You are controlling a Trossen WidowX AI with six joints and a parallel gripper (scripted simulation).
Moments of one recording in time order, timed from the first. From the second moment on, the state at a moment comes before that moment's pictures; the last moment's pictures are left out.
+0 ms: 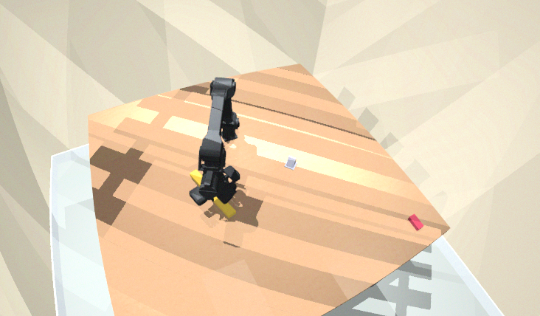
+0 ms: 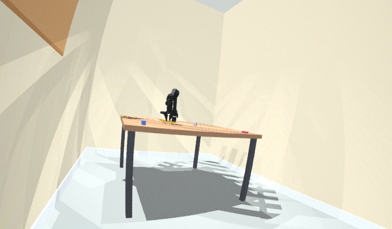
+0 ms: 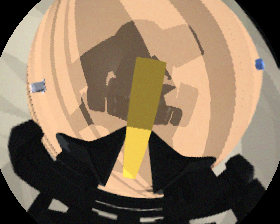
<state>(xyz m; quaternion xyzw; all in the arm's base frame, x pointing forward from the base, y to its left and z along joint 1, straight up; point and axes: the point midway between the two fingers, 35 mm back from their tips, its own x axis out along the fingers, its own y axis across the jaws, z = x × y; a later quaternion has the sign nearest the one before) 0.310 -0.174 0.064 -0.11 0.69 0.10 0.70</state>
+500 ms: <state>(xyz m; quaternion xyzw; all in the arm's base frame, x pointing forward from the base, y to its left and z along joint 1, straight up) 0.311 -0.175 0.102 -0.11 0.69 0.10 0.70</state>
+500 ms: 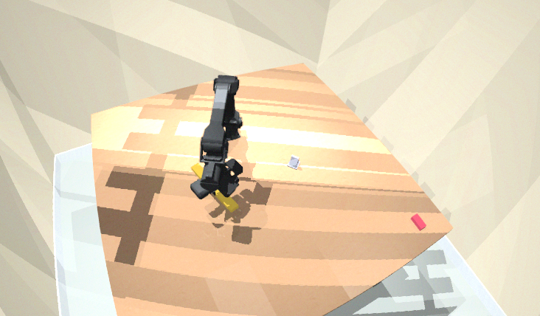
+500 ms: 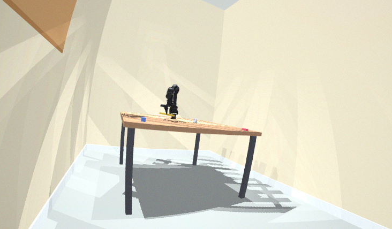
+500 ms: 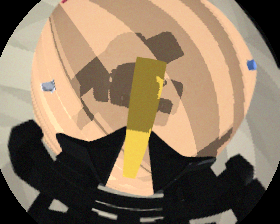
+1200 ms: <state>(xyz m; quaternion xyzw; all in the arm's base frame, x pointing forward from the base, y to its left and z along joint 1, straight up) 0.312 -0.164 0.144 -0.10 0.69 0.08 0.71</state>
